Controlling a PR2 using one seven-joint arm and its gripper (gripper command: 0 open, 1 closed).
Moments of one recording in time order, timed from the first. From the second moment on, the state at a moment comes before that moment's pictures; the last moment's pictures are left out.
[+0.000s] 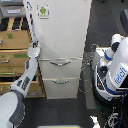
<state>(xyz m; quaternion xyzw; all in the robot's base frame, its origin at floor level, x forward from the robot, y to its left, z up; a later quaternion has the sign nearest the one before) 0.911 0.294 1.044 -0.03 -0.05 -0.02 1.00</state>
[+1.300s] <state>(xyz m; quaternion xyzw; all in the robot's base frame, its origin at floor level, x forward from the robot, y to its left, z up) 0.542 0.227 1.230 -0.18 -0.12 -0.41 0.89</state>
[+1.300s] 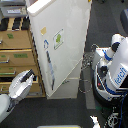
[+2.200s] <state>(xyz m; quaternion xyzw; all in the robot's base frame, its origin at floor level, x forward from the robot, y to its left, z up) 0.634 0.286 1.014 0.00 0.02 -0.27 0.96</state>
